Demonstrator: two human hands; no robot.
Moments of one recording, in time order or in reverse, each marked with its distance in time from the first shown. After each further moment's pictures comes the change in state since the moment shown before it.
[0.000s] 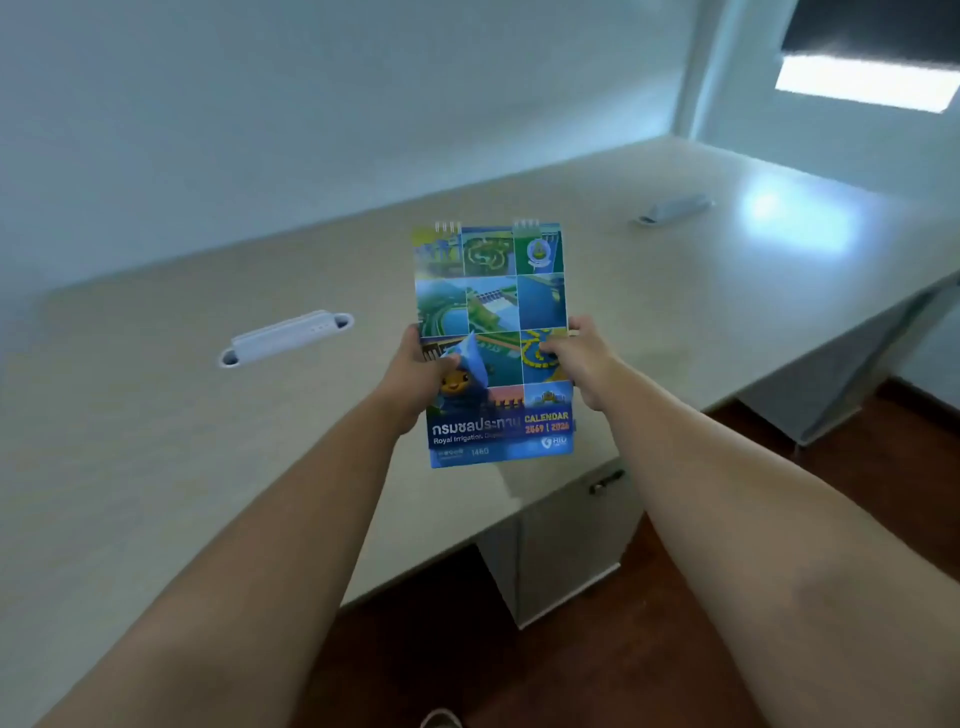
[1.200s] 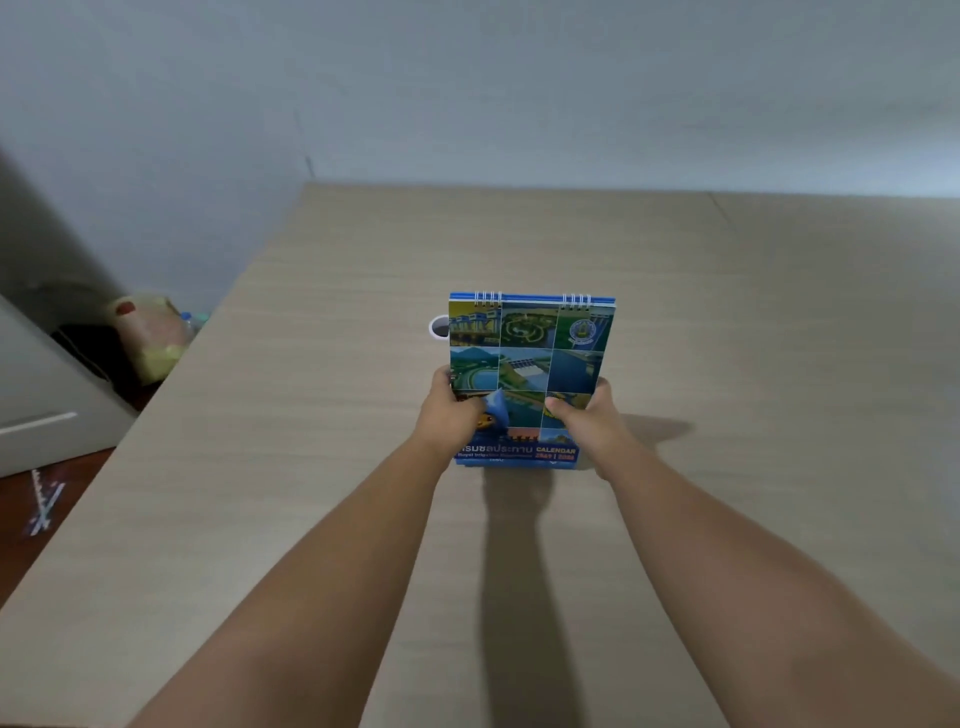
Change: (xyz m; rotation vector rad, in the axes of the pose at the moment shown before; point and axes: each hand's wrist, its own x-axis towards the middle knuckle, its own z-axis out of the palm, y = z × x) left_hand 0.095 -0.112 -0.248 -0.111 0.495 -0.304; right_hand 0.132 0.036 0.331 -0.289 -0.355 -0.003
